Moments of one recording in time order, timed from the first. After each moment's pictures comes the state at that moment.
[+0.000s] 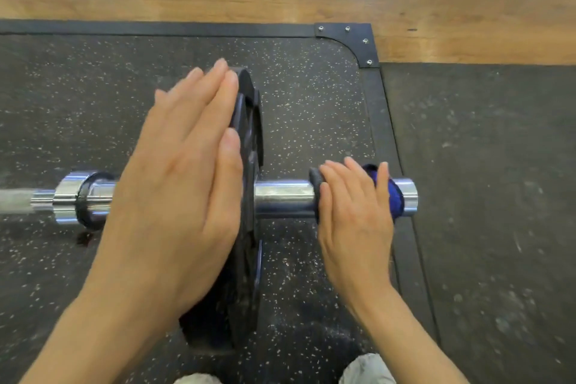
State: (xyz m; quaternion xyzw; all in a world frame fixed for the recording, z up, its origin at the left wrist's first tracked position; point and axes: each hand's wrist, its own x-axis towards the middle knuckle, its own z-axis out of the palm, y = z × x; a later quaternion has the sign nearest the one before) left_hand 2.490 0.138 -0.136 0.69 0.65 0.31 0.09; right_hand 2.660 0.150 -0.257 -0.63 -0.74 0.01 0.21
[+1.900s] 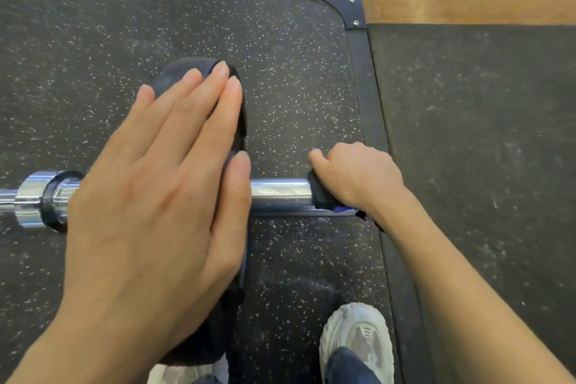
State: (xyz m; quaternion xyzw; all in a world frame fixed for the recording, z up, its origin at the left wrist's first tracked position) left_hand 2.507 0.098 -0.134 0.74 0.64 0.22 0.03; right_hand 2.695 0.167 -0.206 -0.60 -0.78 0.16 -0.07
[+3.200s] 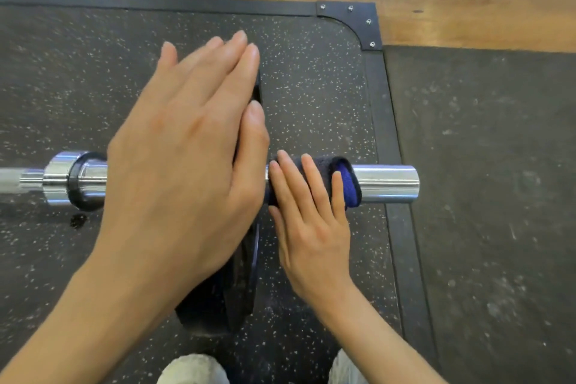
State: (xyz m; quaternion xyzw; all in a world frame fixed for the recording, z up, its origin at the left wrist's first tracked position) left_hand 2.496 0.151 -0.132 0.71 0.66 0.24 0.04; right_hand 2.639 0.118 -0.276 -0.54 -0.81 0.00 0.24
